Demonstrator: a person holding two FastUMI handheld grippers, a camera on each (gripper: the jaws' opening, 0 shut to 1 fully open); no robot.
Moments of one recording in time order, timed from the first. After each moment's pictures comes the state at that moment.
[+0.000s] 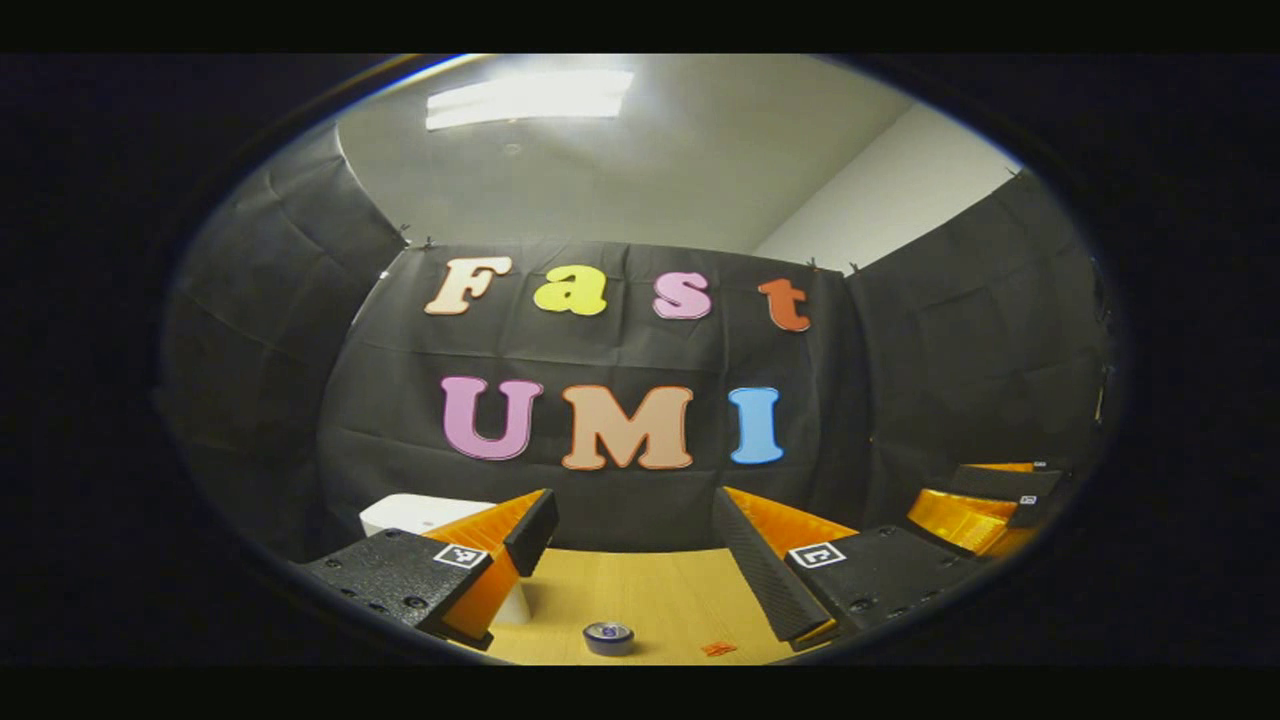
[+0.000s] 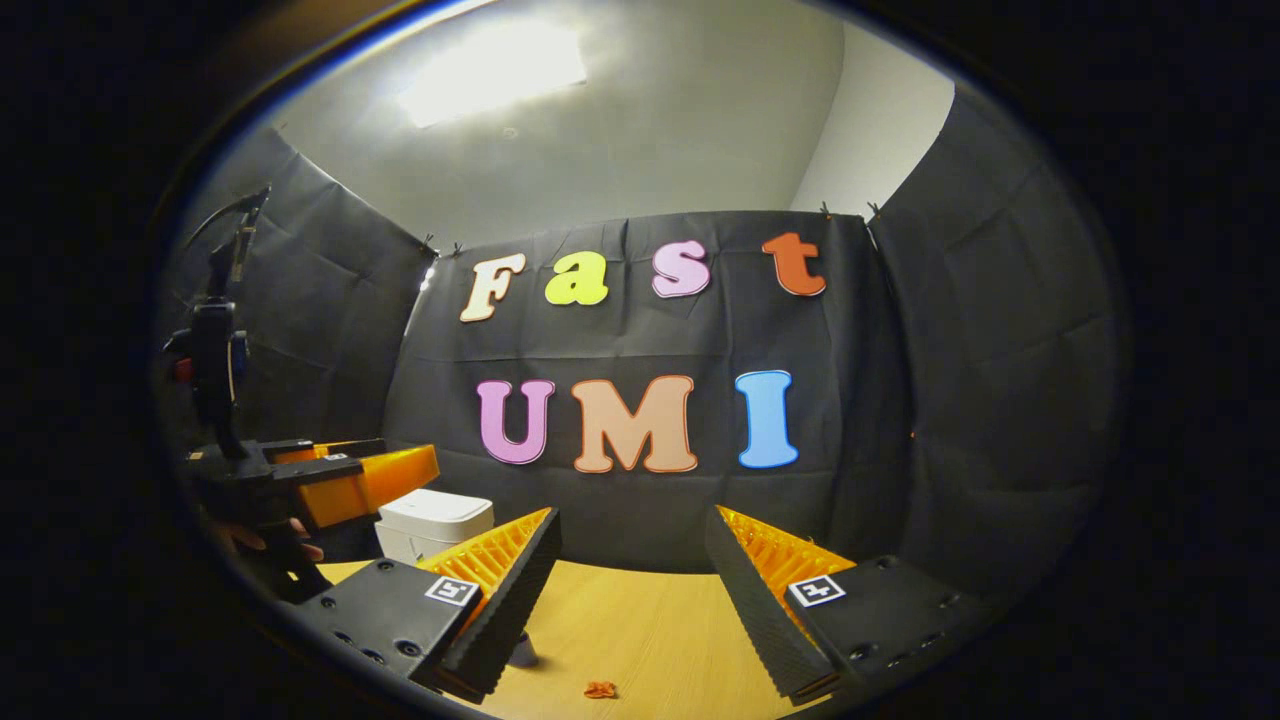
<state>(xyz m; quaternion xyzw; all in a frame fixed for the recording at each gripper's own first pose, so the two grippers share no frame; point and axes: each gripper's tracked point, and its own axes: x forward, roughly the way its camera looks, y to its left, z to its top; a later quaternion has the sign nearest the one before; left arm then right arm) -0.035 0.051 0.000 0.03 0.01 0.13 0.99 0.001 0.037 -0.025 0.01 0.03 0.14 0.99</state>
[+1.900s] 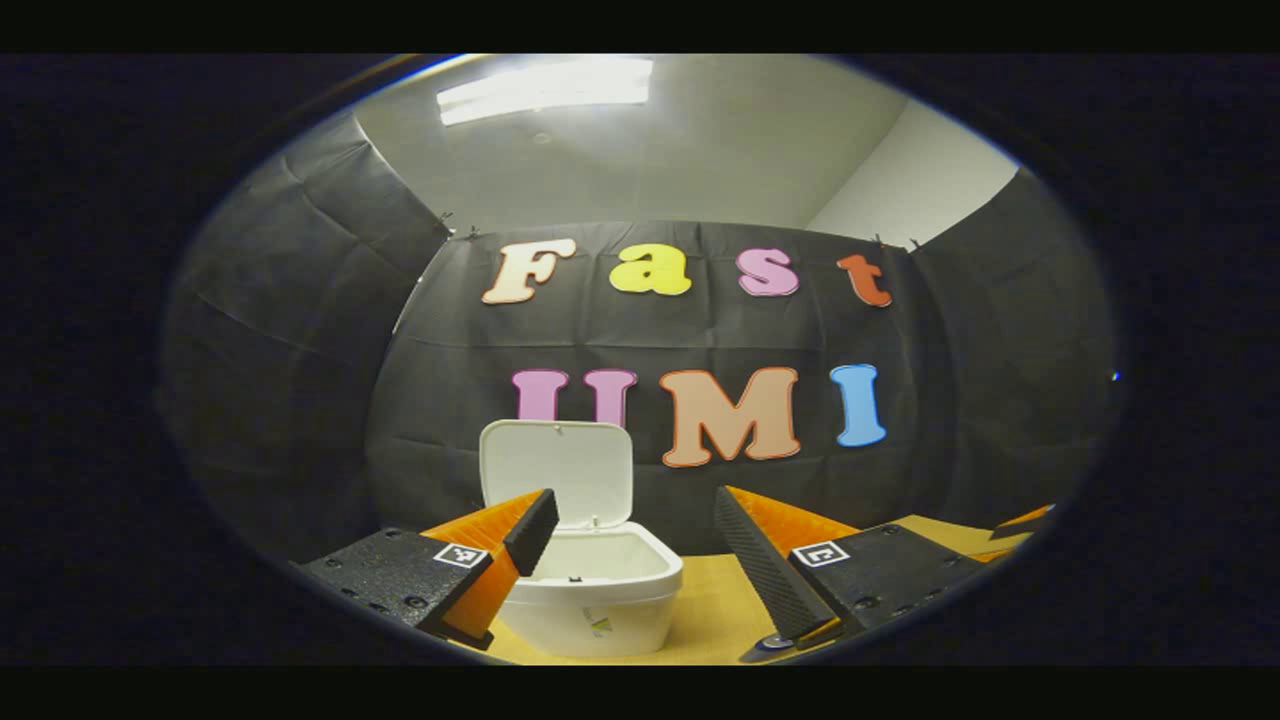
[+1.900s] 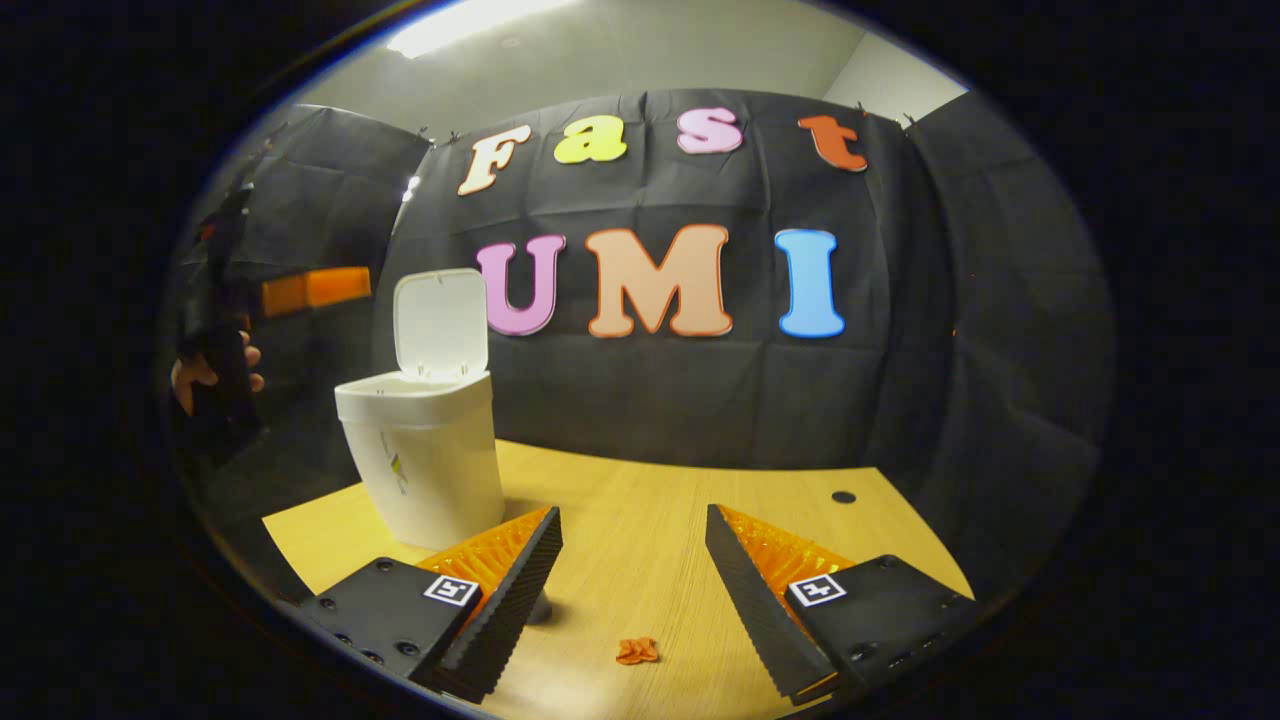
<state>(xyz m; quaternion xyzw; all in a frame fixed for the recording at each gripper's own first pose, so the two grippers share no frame) -0.021 0.215 -0.020 0.06 0.02 0.17 0.98 0.064 0.118 -0.216 -0.03 0.23 0.14 0.96</state>
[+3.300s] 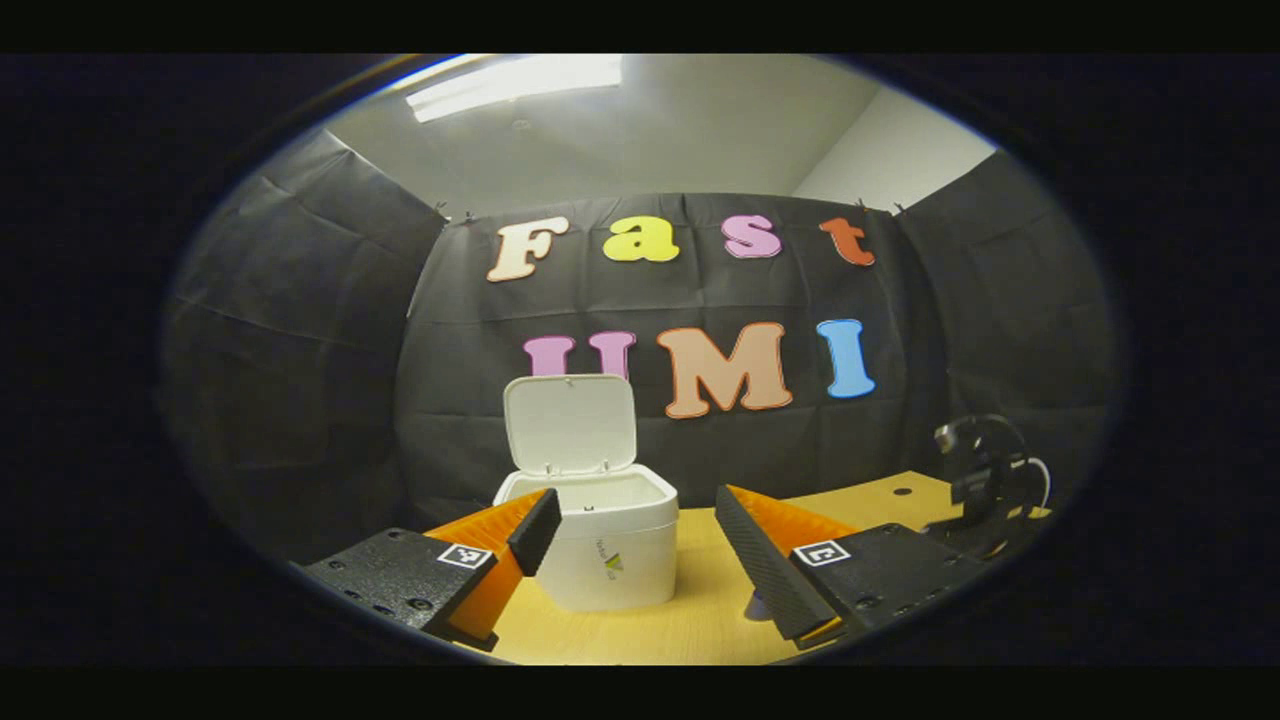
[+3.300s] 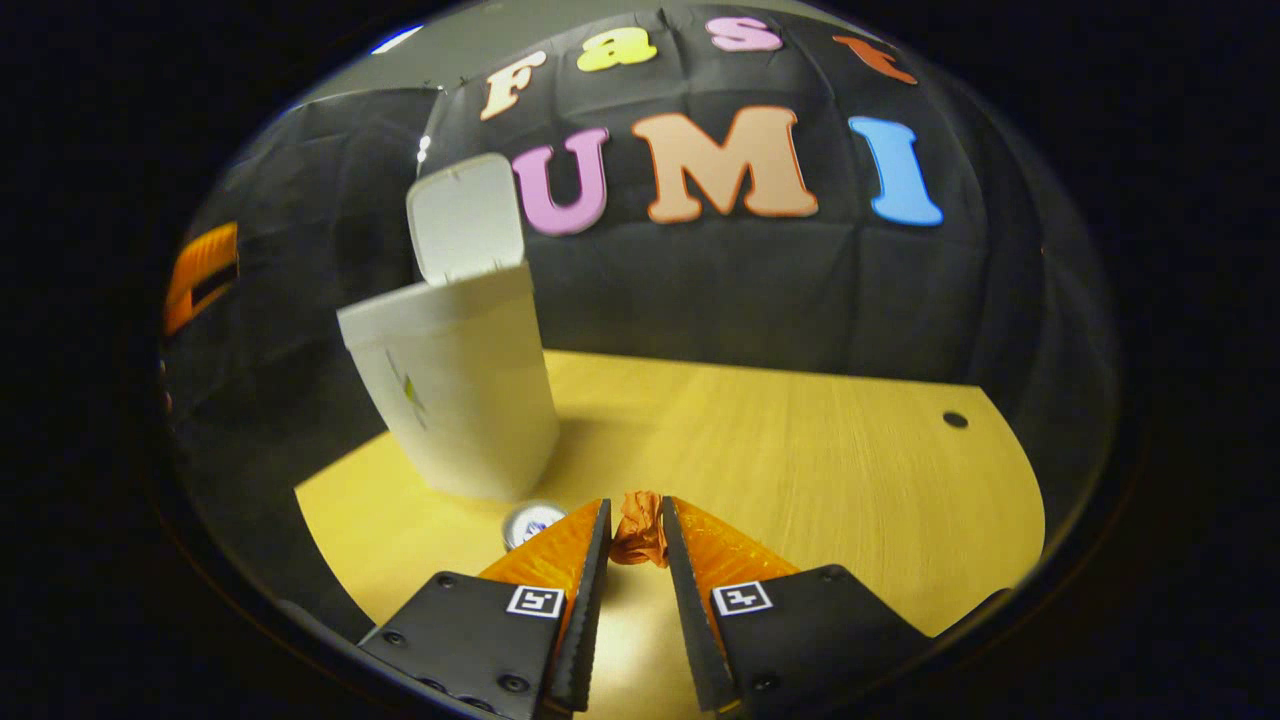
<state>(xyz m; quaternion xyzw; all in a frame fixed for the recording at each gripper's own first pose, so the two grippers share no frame) -0.088 0.195 -0.057 0.07 0.10 0.18 0.98 0.117 0.210 -0.254 0.00 0.31 0.25 0.92</state>
